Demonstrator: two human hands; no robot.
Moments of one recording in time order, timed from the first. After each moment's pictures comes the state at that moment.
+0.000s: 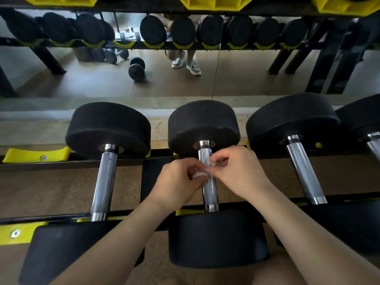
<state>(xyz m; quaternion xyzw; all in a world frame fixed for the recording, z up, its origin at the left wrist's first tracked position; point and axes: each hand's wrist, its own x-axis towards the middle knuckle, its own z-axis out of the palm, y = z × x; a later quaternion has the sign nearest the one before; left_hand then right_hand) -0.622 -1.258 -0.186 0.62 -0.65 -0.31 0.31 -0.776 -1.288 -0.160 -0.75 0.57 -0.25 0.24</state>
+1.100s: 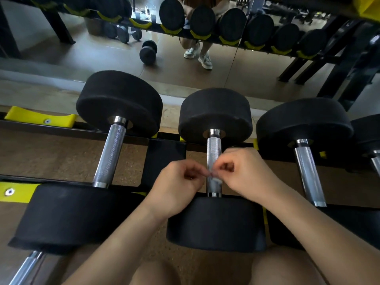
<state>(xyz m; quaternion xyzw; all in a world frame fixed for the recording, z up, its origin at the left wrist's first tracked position) -0.622 -1.220 -0.200 0.61 -0.53 -0.43 0.40 -0.785 -1.284 -0.167 -0.87 0.44 -0.15 0.17</state>
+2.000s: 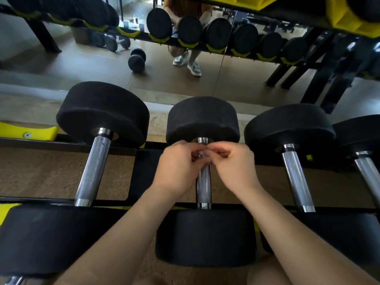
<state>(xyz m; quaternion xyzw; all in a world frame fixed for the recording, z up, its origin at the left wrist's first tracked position) -0.638 -1.274 -0.187 0.63 -0.64 -0.18 0.40 -0.774 -1.303 -0.182 -0.73 0.53 -0.36 0.23</state>
